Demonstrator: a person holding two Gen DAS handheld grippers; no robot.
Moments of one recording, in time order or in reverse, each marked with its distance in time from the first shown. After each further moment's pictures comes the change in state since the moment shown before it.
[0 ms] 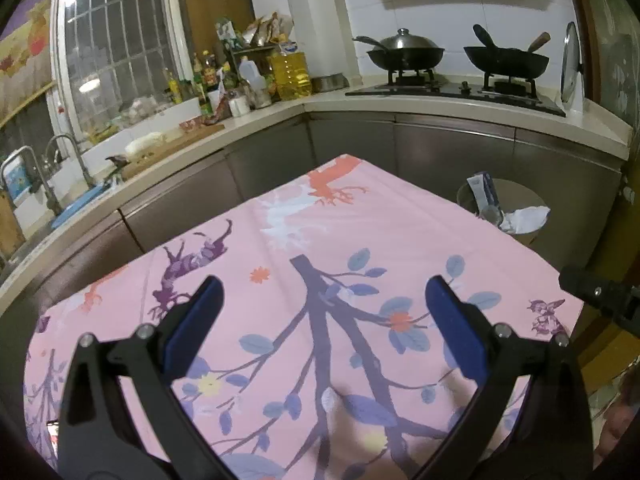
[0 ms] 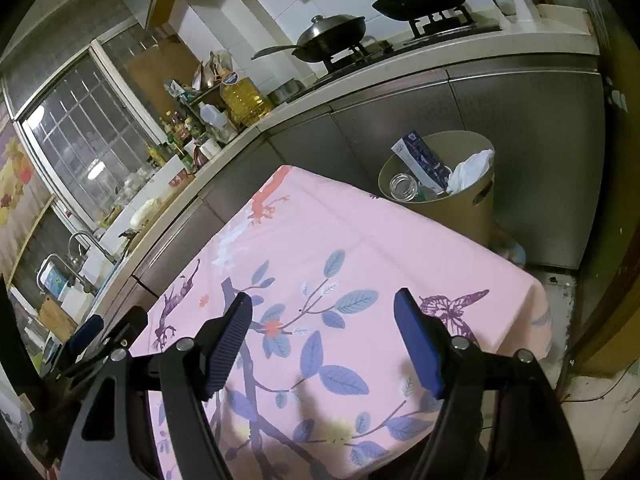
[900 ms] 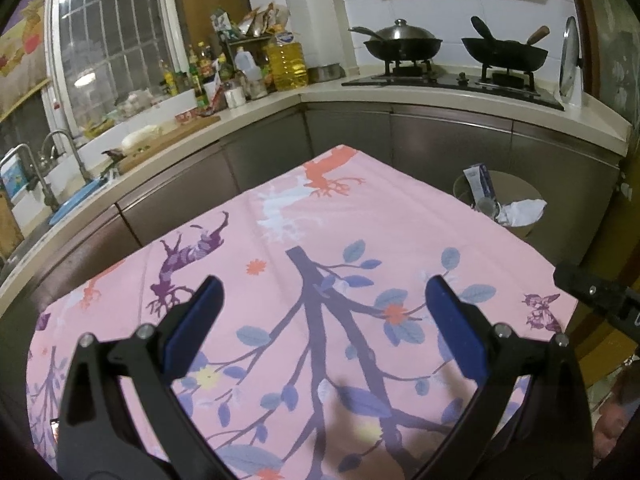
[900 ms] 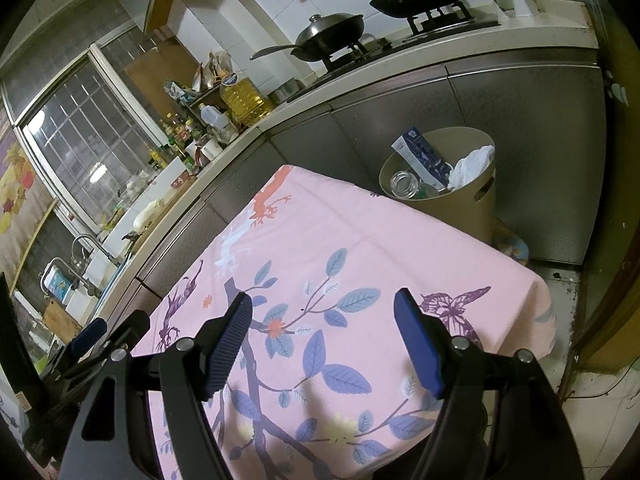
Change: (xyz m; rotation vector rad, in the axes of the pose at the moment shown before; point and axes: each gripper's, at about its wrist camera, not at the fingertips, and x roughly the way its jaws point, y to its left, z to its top) left arm 0.002 0.005 0.002 0.000 0.041 -0.023; right arm 0.000 -0.001 0.000 0.012 0.007 0.013
